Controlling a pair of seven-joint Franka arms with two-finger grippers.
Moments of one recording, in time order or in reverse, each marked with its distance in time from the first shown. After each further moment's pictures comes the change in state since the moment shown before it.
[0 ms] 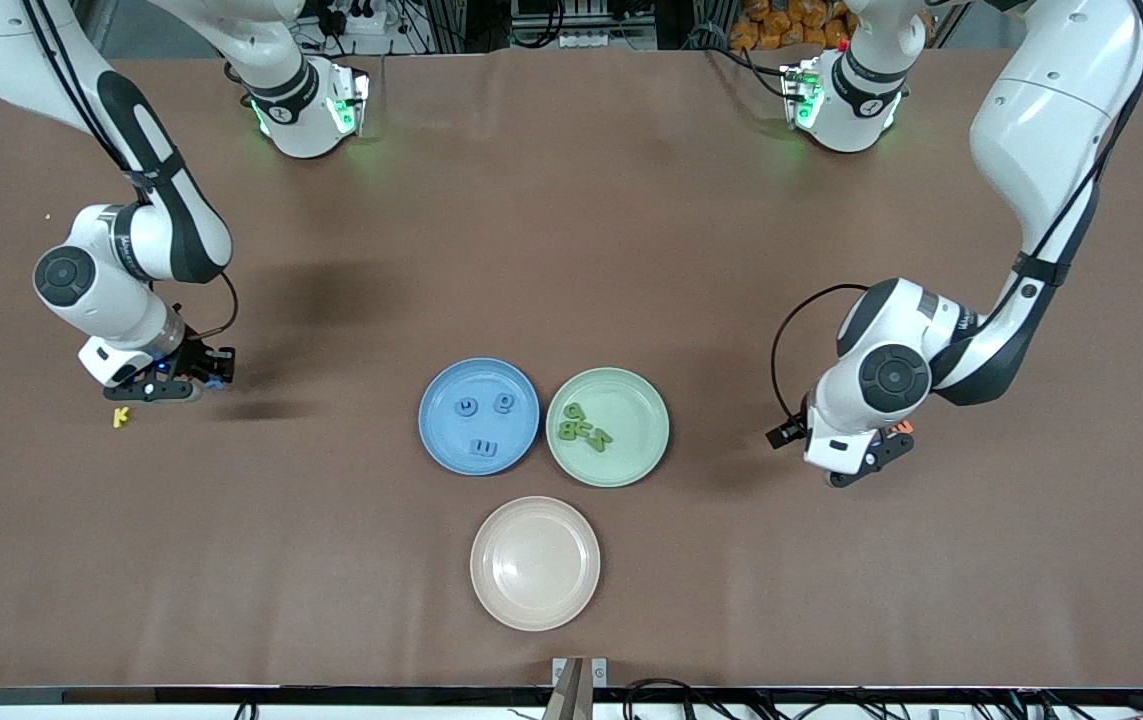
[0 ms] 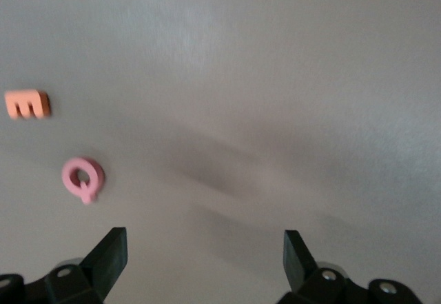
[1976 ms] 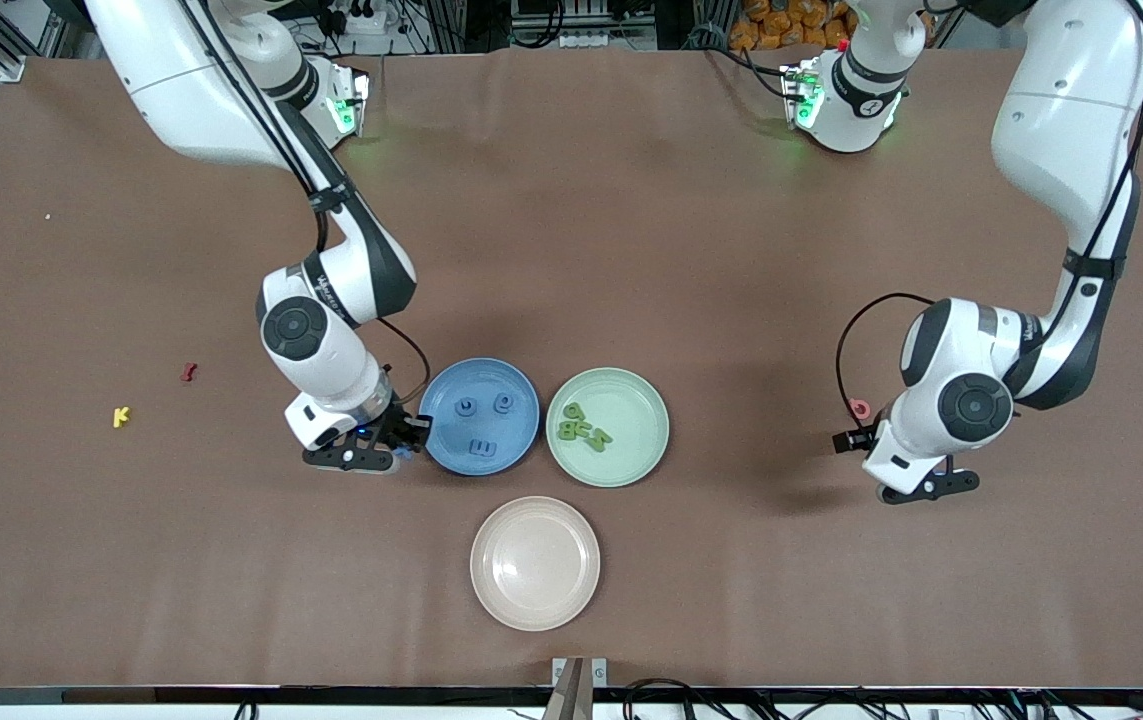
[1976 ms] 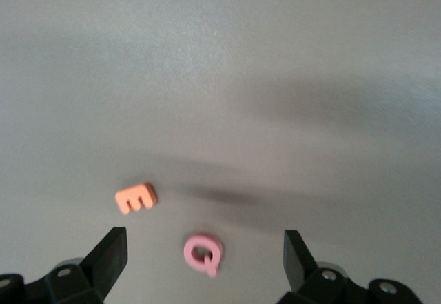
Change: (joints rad) left arm -0.134 -0.058 0.314 0.011 -0.146 0.002 0.511; right arm 0.490 0.274 0.039 0.553 0.107 -0.142 0.598
